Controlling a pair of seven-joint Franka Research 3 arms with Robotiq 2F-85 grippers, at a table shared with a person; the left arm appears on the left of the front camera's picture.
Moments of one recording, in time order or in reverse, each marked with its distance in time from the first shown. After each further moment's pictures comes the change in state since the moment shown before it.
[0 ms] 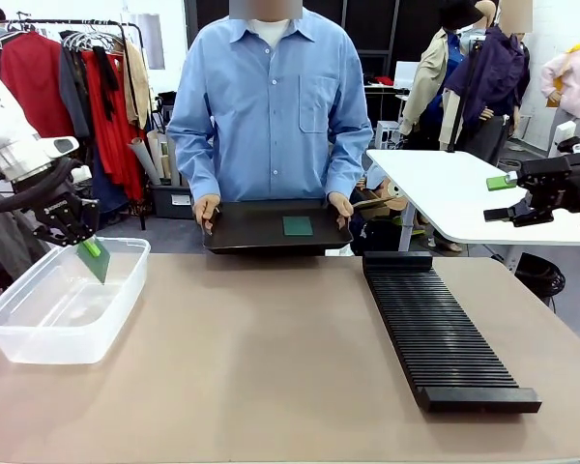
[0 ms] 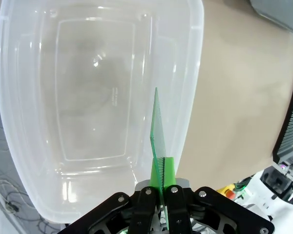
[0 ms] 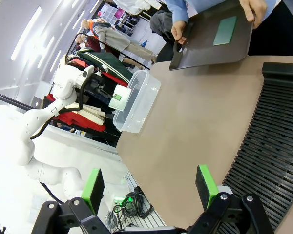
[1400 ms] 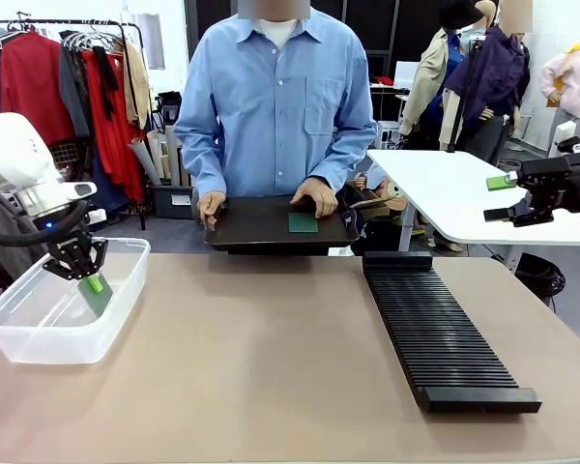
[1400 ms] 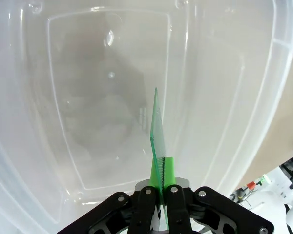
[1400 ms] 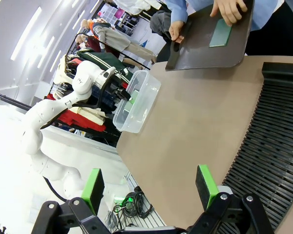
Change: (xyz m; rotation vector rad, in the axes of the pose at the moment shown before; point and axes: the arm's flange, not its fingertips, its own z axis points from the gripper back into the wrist) left arm 0.048 0.038 -0.078 0.063 0.162 -0.043; right arm 0.000 0.000 0.000 0.000 0.000 0.000
